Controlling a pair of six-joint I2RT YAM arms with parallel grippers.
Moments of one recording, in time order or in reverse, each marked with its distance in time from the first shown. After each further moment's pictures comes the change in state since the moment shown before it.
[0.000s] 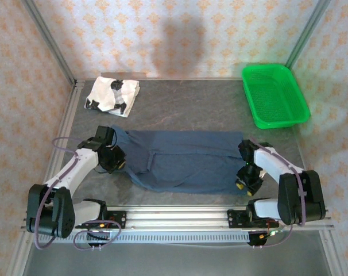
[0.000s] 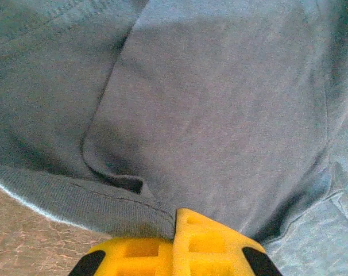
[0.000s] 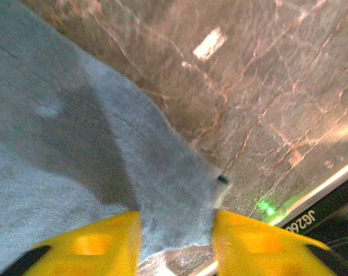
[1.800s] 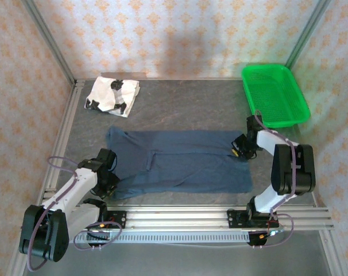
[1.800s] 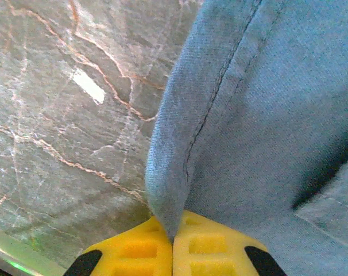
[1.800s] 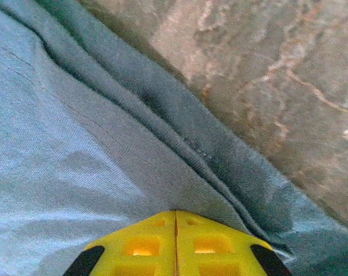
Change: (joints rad) left arm -0.067 -0.200 -0.261 -0.198 -0.185 -0.104; right arm -0.157 0.271 0.205 0.553 -0.245 -0.050
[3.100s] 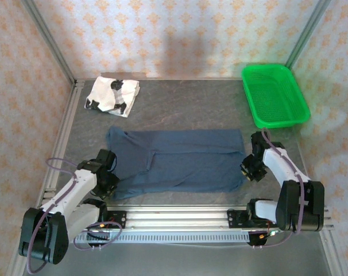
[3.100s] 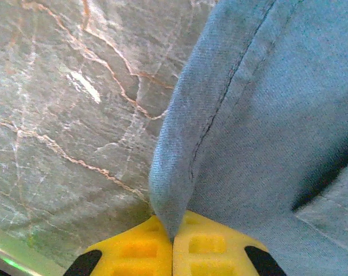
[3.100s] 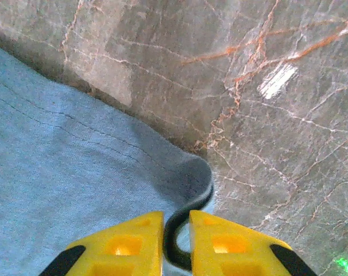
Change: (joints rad) left arm 0.000 -0.026 -0.008 -0.001 -0.001 -0.037; right arm -0.013 -0.349 -0.174 -0.378 0.186 0.000
